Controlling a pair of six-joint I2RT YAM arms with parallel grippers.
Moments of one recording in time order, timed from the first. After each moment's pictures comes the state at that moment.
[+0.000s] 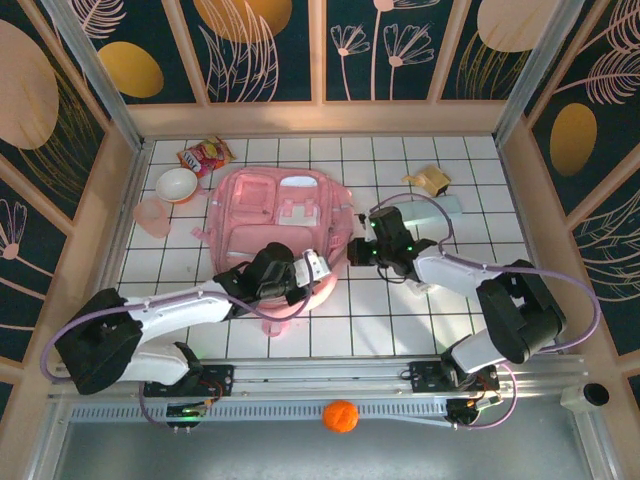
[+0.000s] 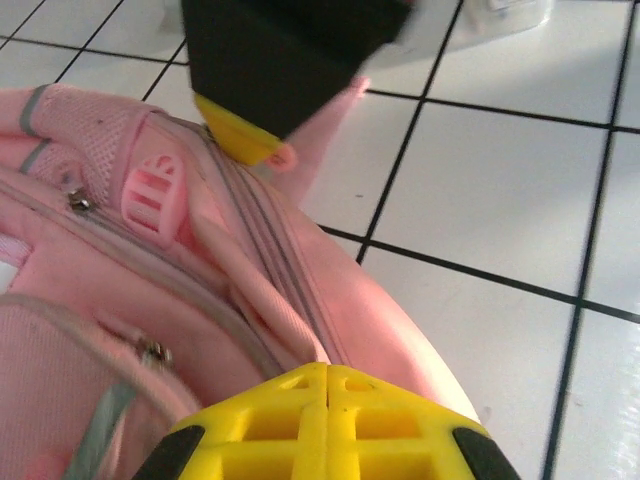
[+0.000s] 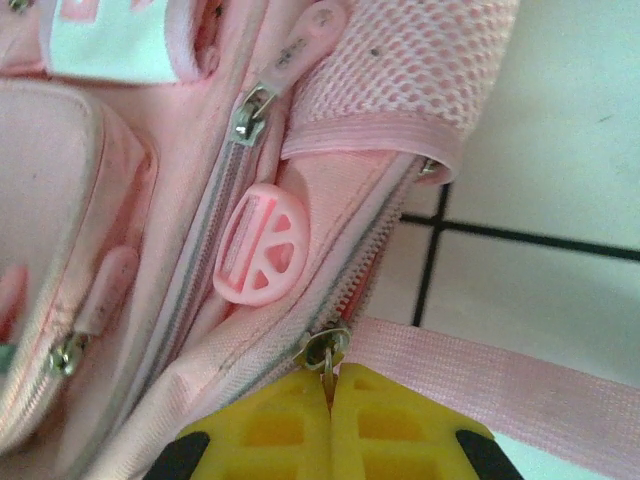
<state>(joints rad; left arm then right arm) -0.89 1.31 0.58 0.10 0.13 0.31 0.56 1.47 0.72 -0.06 -0.23 0.52</state>
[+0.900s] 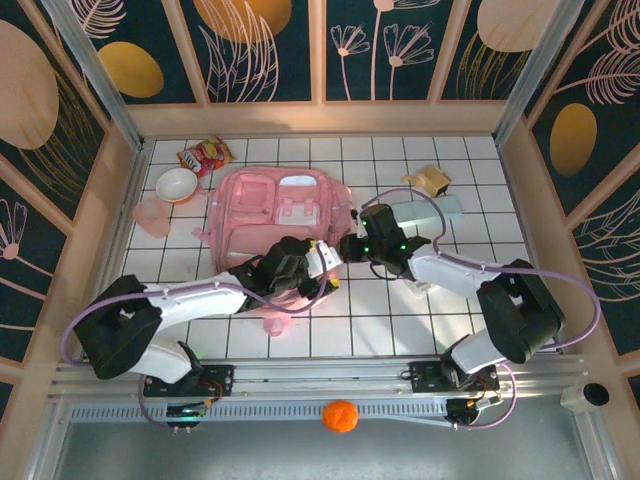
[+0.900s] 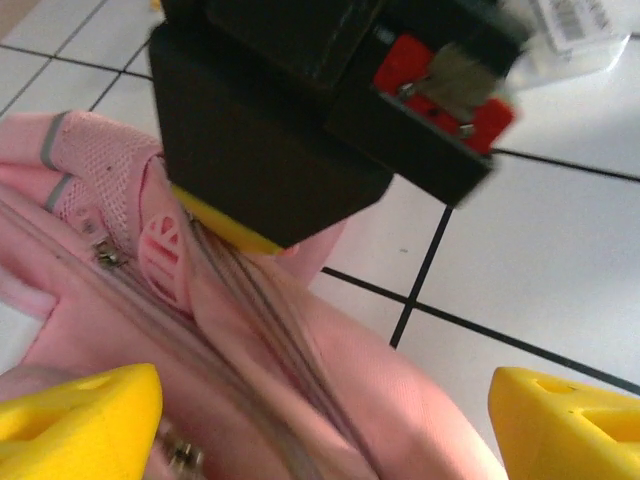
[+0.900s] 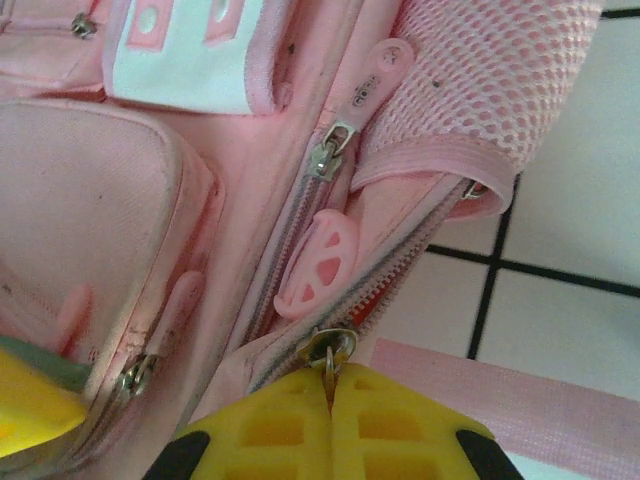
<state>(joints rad) -0.91 1.46 0.69 0.16 0.02 0.27 0.66 1.47 0.78 -0.07 -0.17 0.54</state>
